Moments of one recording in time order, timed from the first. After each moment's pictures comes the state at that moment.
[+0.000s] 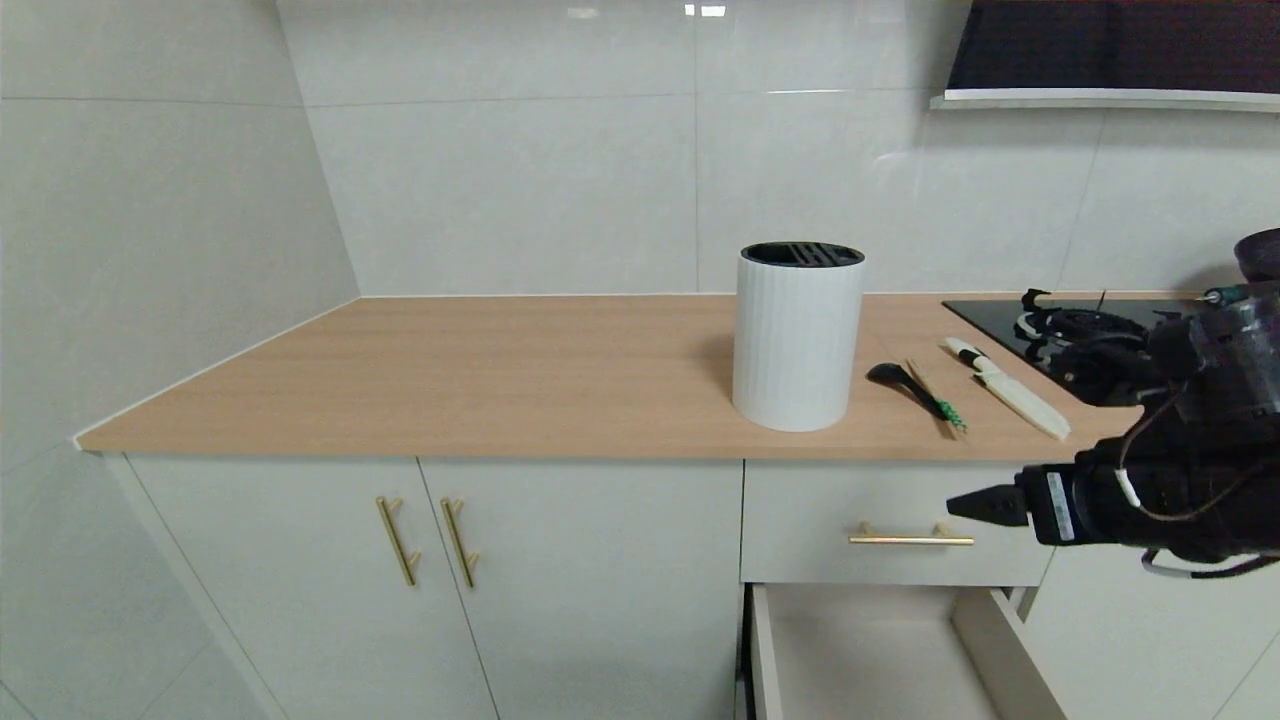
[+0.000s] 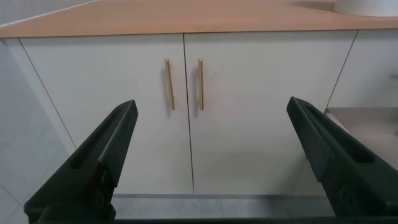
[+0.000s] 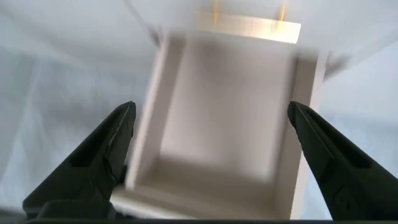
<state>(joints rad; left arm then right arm) 0.00 0.00 0.00 0.00 -0.02 0.00 0.33 1.50 -0.88 0.10 -0.04 0.19</state>
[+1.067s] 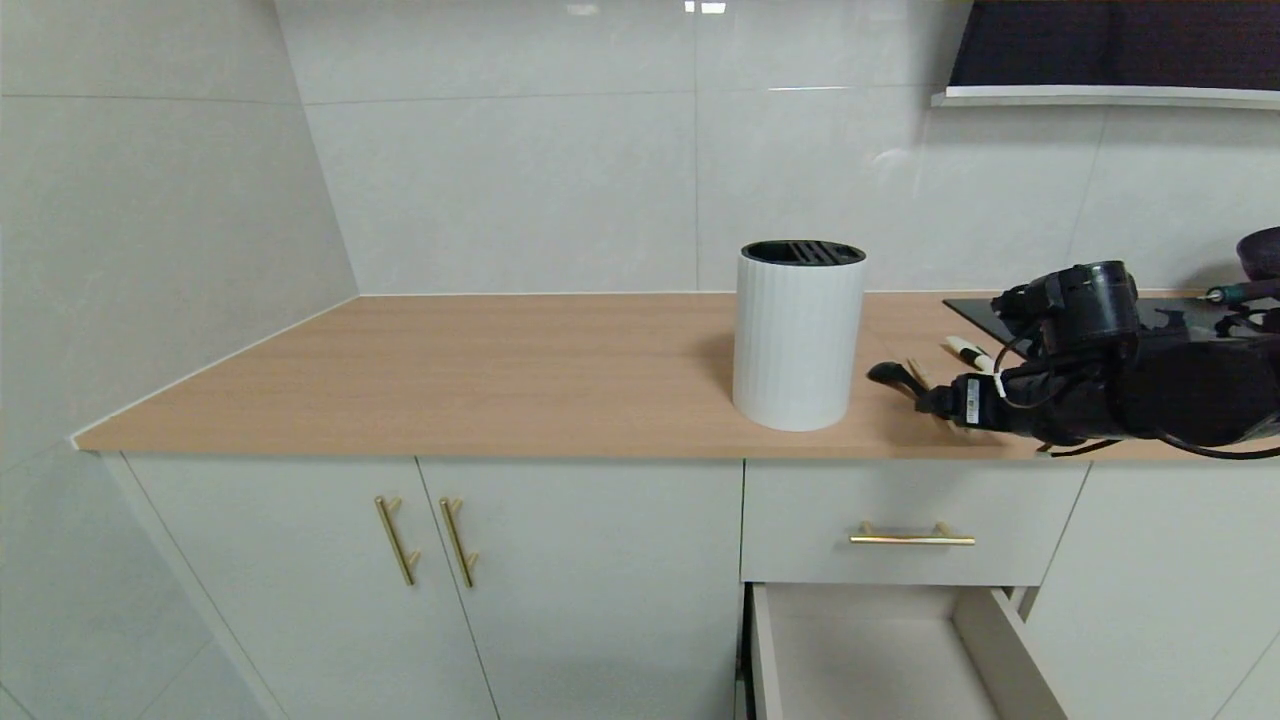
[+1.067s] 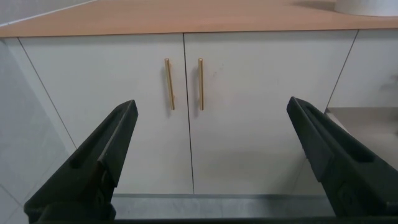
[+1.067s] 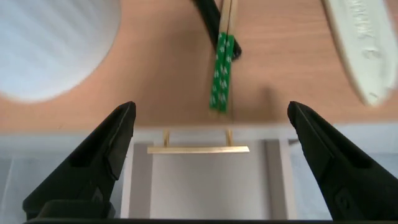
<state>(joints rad) 0.00 0.00 0.00 0.00 -0.02 0.00 0.18 1.90 -1.17 -0.12 -0.14 0.24</state>
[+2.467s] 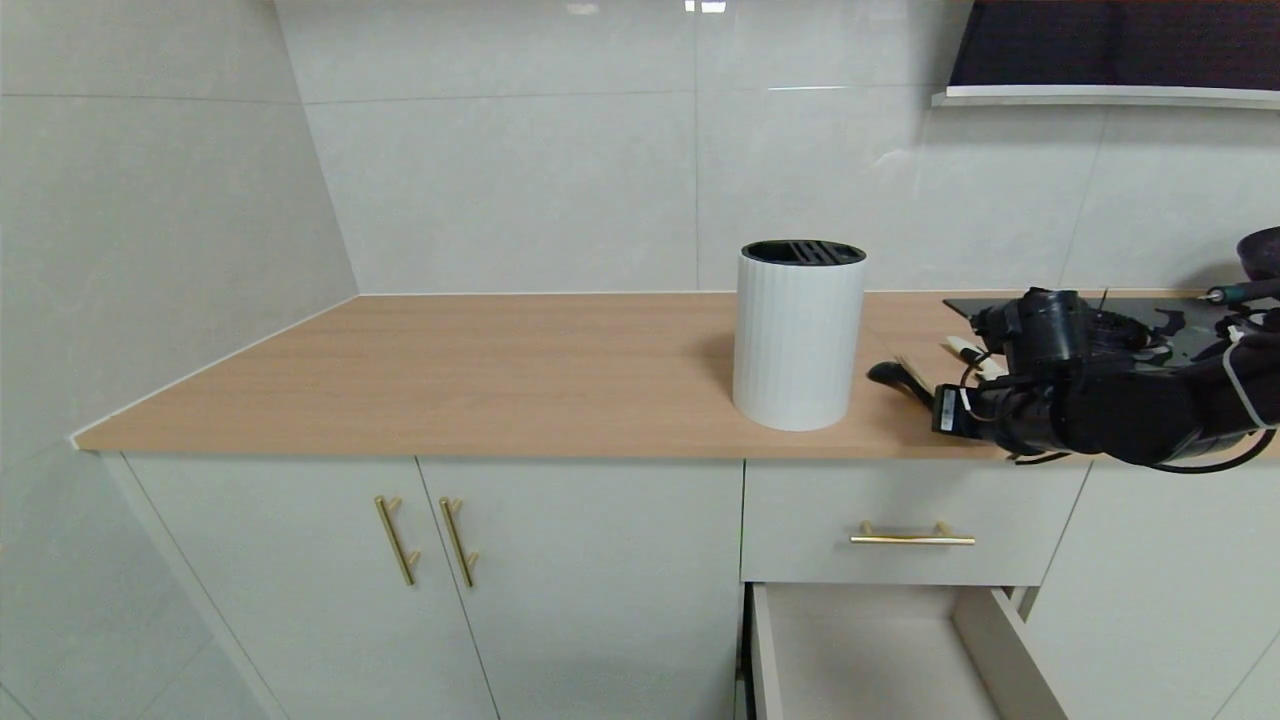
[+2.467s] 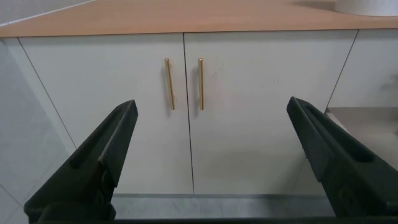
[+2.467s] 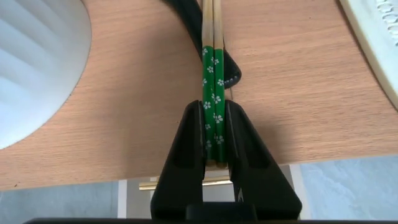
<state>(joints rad) 0.00 0.00 0.00 0.00 -0.02 0.00 0.19 2.00 -1.18 -0.24 -0.21 0.27</state>
